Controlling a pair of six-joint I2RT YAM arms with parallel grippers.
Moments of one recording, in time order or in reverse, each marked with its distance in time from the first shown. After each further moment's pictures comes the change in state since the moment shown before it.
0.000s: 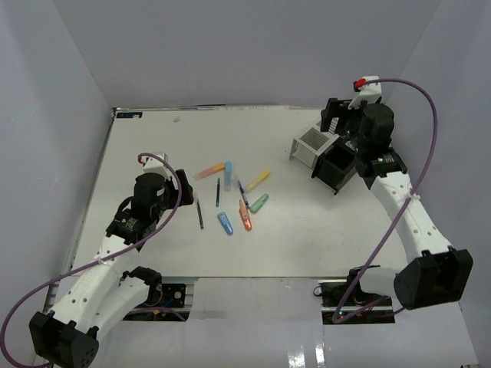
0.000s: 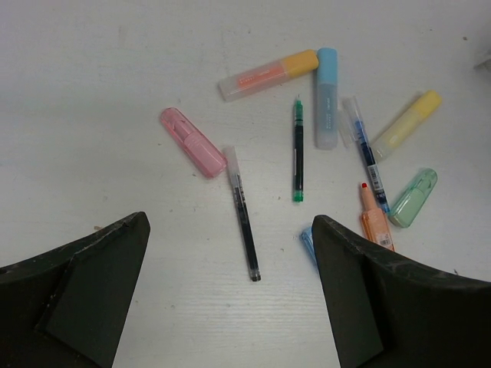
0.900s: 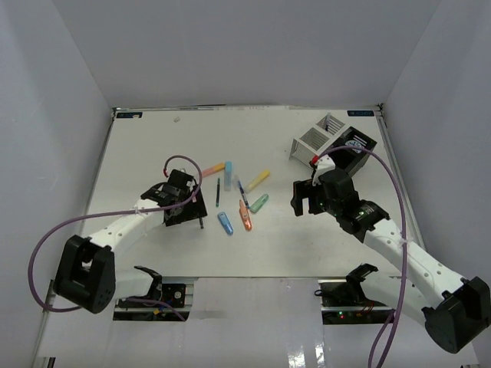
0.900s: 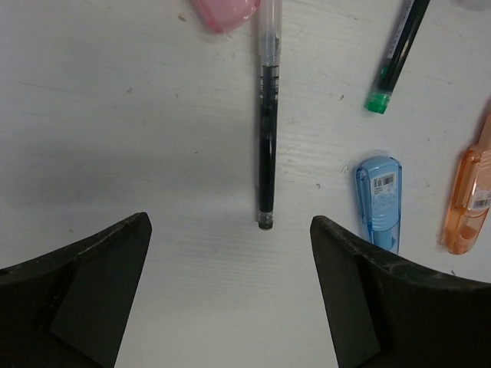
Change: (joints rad) left arm -0.019 0.417 0.016 -0.145 0.107 -0.234; right arm 0.394 -0.338 -0.477 -0.443 0.008 0.188
